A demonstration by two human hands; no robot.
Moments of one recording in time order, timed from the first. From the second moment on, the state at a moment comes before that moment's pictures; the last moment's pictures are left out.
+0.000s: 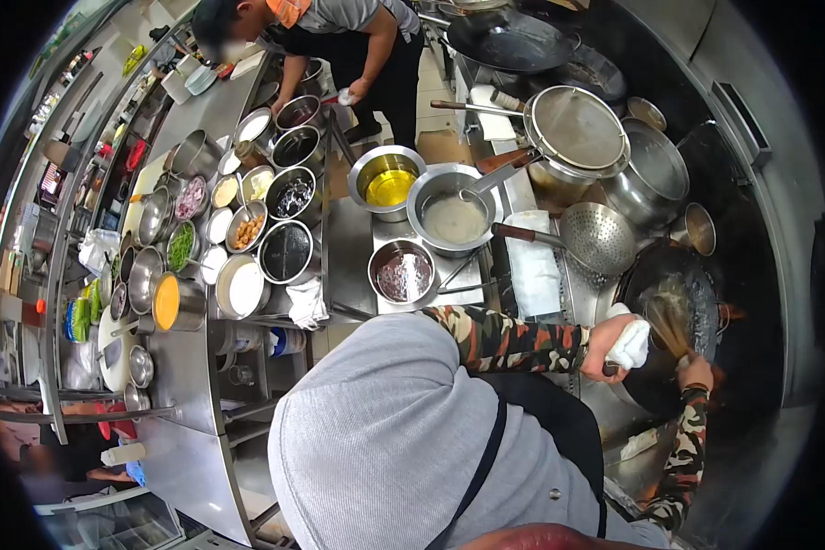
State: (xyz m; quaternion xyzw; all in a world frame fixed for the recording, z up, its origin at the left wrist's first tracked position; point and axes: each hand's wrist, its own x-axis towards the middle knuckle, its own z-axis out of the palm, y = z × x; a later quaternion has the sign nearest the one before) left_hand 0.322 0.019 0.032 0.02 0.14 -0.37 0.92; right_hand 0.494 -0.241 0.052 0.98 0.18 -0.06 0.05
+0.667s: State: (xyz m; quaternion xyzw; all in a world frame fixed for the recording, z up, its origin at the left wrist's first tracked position) left_hand 0.404 0.050 0.005 0.75 -0.32 0.03 0.58; right_hand 0.472 -0.235 0.033 0.99 0.08 -0.15 0.00
